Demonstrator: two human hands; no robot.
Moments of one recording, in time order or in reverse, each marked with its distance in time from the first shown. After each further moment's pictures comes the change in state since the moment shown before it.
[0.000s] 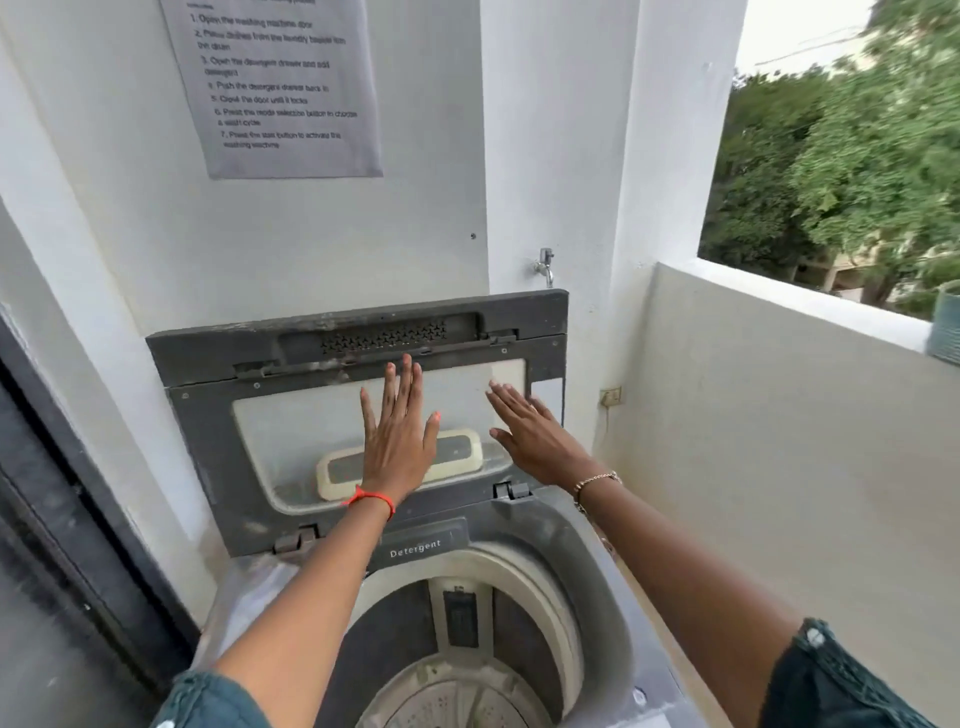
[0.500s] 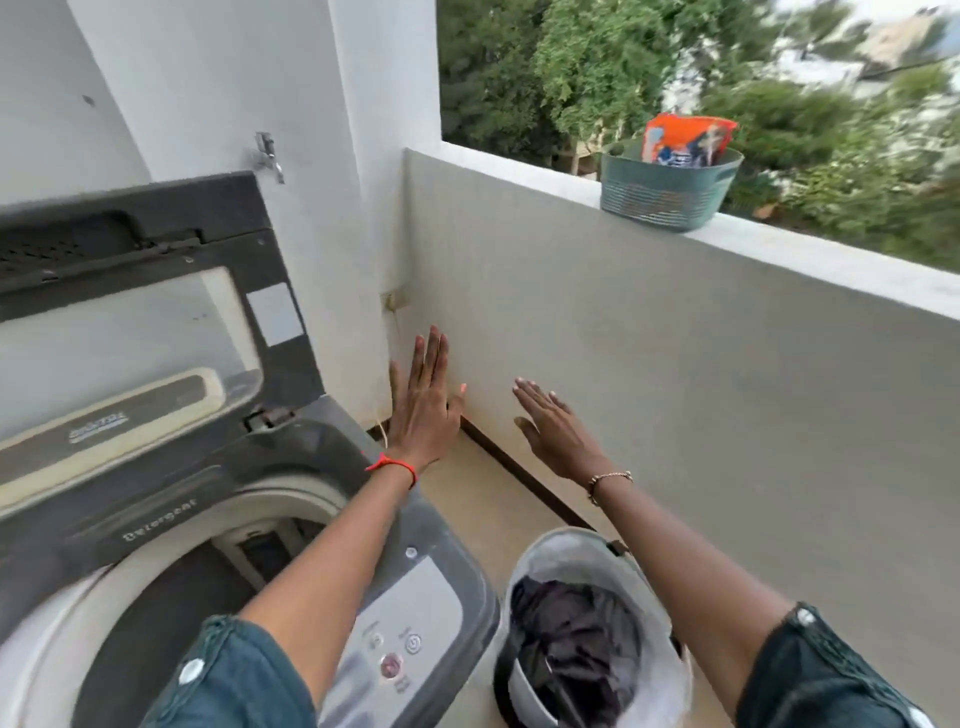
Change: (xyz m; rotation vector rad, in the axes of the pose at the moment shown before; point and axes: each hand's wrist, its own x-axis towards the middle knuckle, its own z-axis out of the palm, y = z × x) left_hand -0.086 0.279 0.096 -0.432 -0.265 0.384; right_hand -0.297 0.129 -0.005 0.009 0.017 0.661
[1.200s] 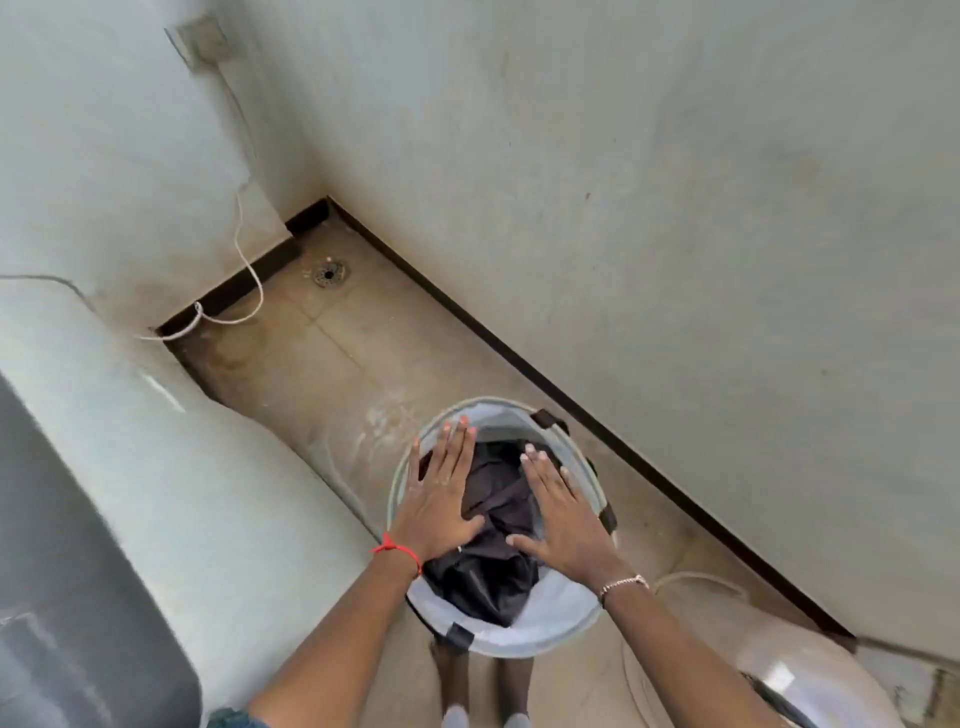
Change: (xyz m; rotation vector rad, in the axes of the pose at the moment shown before) left_hand -0.142 0.077 0.352 -0.022 -0.795 0.090; right_hand -0.173 0.261 0.232 0.089 -0.380 0.170
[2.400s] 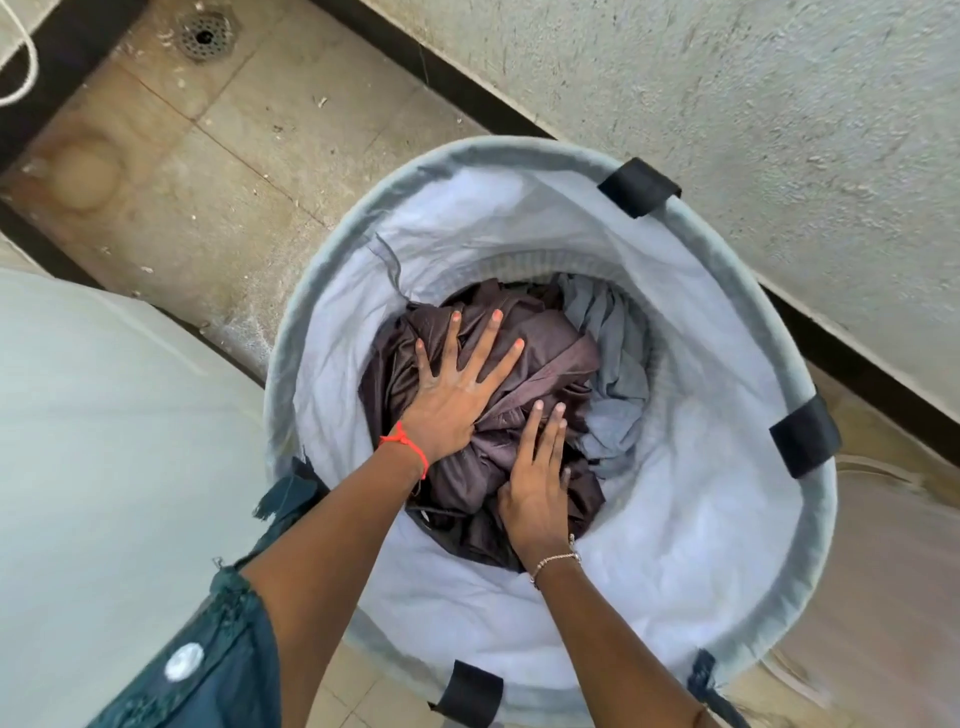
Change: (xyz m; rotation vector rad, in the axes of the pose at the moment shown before) left_hand 0.106 -0.108 0.292 0.441 -0.229 0.195; right_hand 0.061 0.037 0.345 0.282 -0.021 0.639
